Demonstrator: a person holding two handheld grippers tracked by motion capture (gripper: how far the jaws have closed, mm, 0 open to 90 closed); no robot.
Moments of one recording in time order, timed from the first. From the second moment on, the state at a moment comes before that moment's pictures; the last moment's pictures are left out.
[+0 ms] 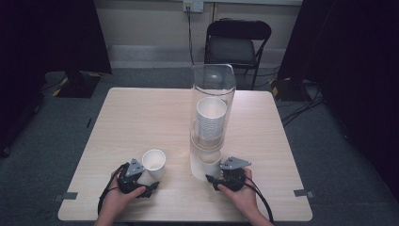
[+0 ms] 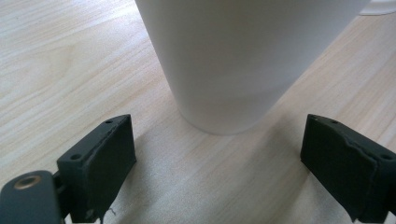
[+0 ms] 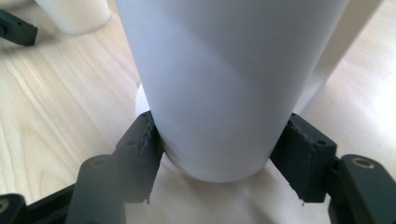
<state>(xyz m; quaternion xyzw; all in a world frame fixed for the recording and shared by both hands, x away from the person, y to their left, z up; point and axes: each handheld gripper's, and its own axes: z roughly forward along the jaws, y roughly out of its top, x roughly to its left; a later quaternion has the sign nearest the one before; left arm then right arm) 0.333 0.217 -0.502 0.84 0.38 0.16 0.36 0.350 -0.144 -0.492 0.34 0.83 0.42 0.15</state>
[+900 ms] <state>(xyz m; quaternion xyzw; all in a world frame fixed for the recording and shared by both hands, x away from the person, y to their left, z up) 0.333 0.217 -0.502 0.84 0.38 0.16 0.36 0.347 -0.194 -0.498 0.34 0.84 0.38 0.15</state>
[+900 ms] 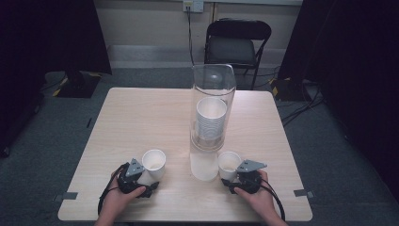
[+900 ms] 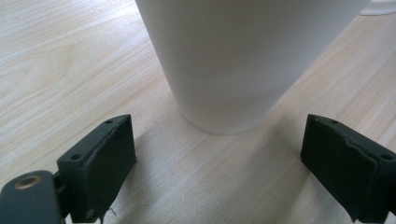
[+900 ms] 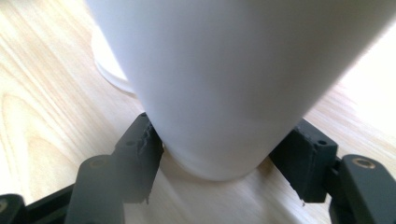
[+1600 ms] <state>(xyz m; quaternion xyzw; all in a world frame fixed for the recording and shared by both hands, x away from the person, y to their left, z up) 0.333 0.217 -0.502 0.84 0.38 0.16 0.36 0.363 -0.201 -0.499 0.35 0.84 0.39 0.16</state>
